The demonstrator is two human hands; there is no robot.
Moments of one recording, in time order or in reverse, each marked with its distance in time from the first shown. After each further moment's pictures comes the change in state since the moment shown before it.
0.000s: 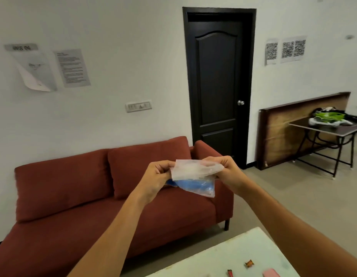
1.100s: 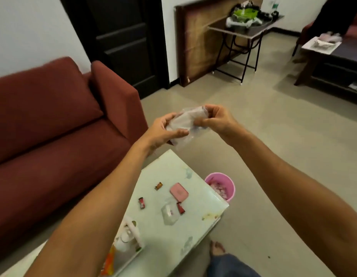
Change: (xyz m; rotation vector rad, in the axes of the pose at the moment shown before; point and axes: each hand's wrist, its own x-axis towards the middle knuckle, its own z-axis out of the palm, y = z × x) left_hand 0.156 -0.163 0.424 -0.023 -0.534 -0.302; right_hand -0.181 0.122 -0.367 -0.172 0.504 0.546
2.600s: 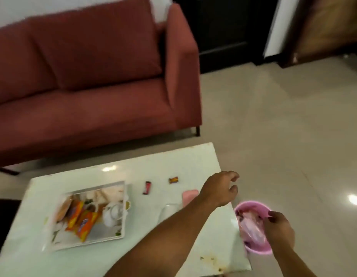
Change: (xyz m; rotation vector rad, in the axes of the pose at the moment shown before) left_hand 0.154 -0.271 0.174 0.519 0.284 -0.446; right_hand 0.056 0.460 -0.081 -0.649 0.141 0.637
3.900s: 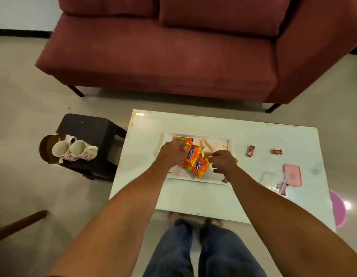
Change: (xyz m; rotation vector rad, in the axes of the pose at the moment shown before) left_hand -0.371 -0.446 -0.309 -0.121 0.203 -0.560; right_hand -0.468 -0.334 0.322 -0.179 -0.611 -0.179
